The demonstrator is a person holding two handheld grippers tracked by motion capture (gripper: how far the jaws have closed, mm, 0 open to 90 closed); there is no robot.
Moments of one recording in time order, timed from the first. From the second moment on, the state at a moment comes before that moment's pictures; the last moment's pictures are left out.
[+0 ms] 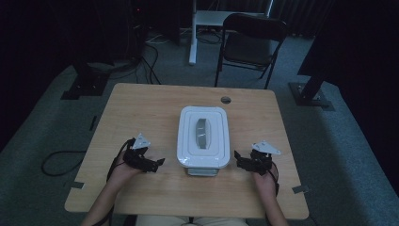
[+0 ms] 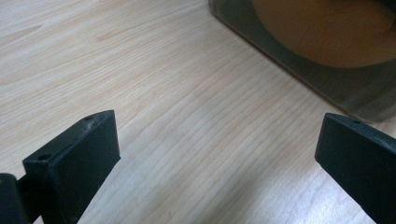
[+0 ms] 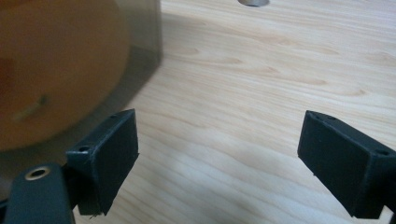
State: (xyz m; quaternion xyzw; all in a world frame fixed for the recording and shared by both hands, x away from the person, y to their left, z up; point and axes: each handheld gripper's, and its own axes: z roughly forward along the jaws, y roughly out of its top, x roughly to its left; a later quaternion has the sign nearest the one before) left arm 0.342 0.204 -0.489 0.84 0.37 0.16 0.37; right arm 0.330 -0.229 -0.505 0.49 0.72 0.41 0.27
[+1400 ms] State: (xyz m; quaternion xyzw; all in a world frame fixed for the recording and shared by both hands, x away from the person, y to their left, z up) left arm 0.302 0.284 -0.509 0.79 0.48 0.20 0.33; right arm 0.283 -0.306 -0.520 0.59 0.67 0.33 0.30
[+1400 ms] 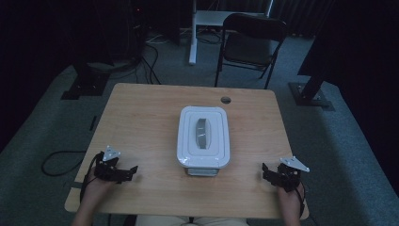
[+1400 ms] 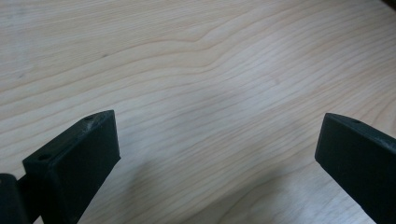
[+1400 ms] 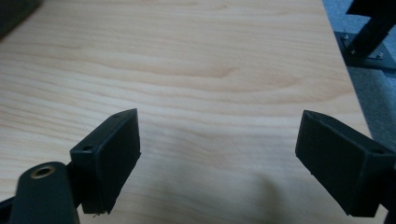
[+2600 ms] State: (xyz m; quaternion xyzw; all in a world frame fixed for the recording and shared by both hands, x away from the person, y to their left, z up) left arm 0.296 0.314 -0.524 0.76 0.54 0.22 0.29; right arm 0.276 -0.326 -0.528 0.63 0.67 0.29 0.26
